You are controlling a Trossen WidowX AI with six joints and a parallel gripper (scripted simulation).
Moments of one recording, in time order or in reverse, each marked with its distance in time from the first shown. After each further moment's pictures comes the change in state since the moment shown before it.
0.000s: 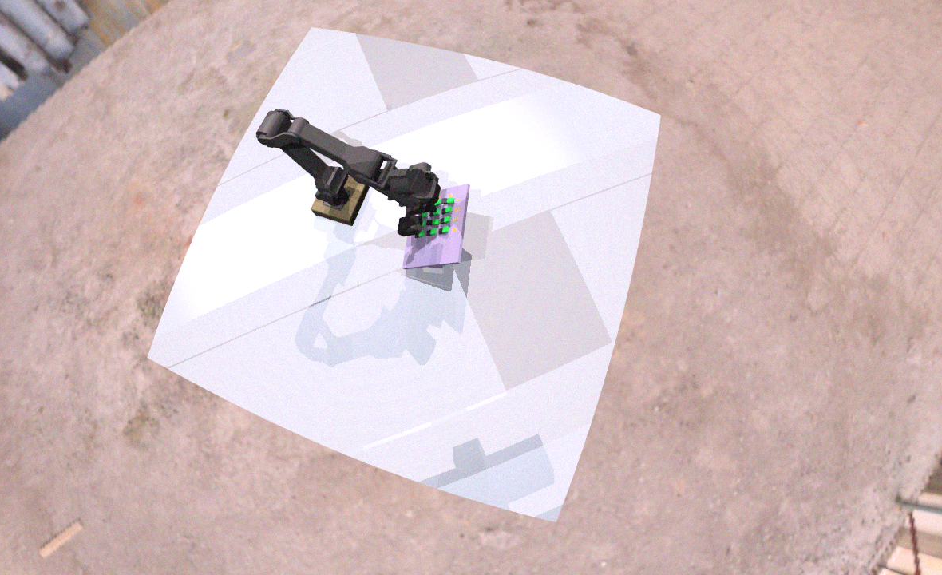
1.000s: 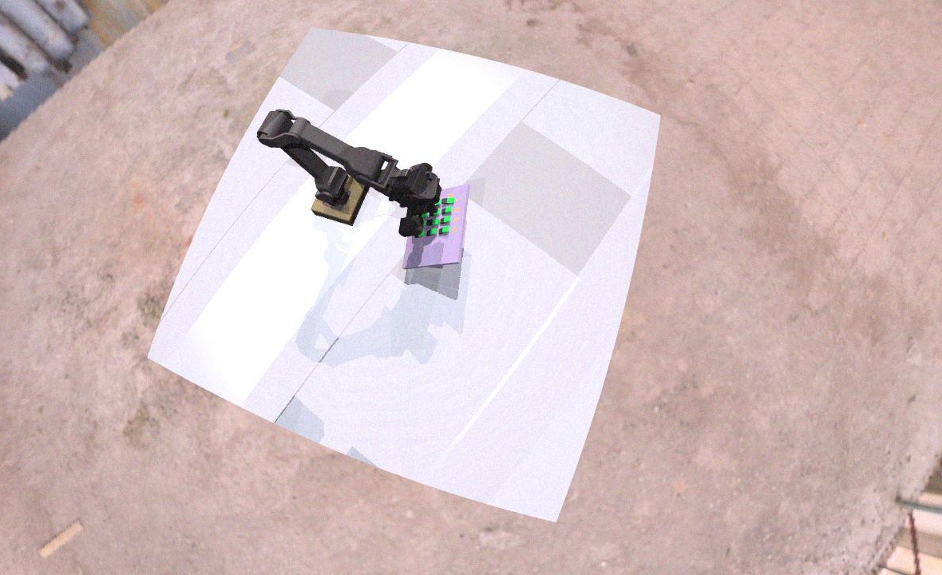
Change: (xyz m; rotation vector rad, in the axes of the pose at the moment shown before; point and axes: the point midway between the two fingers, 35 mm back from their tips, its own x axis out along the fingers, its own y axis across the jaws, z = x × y) arm 0.004 0.000 0.000 0.000 -0.001 0.000
